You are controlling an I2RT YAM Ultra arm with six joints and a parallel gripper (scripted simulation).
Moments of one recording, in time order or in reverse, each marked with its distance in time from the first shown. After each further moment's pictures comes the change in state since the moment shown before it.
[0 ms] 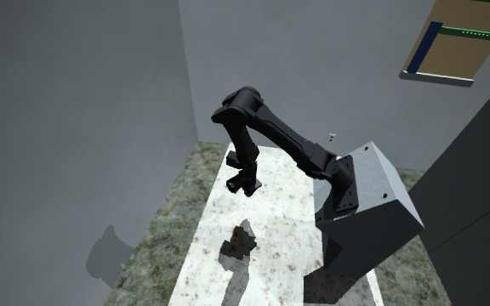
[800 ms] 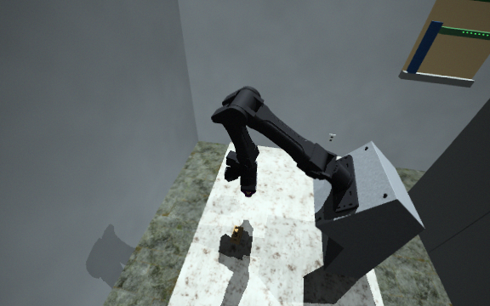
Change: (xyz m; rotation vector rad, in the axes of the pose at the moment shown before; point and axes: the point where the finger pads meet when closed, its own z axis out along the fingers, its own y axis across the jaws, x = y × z) arm -0.001 0.002 0.000 -0.007 0.001 0.794
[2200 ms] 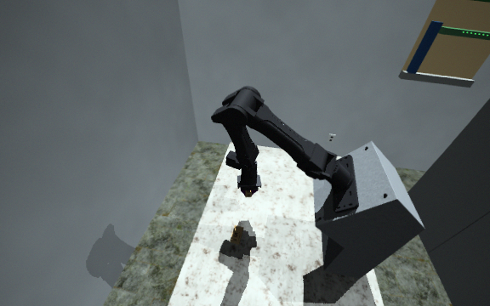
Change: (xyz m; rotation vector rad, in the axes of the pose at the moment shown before) arm -0.001 0.002 0.000 -0.006 0.004 1.376
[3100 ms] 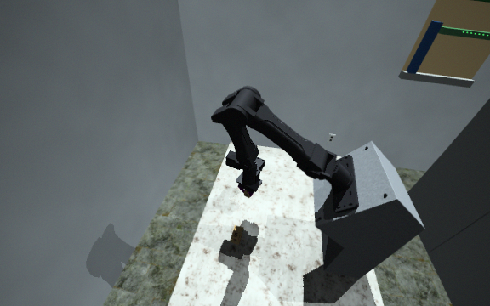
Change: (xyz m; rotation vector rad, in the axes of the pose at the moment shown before) arm 0.000 0.000 0.000 -0.001 0.001 0.611
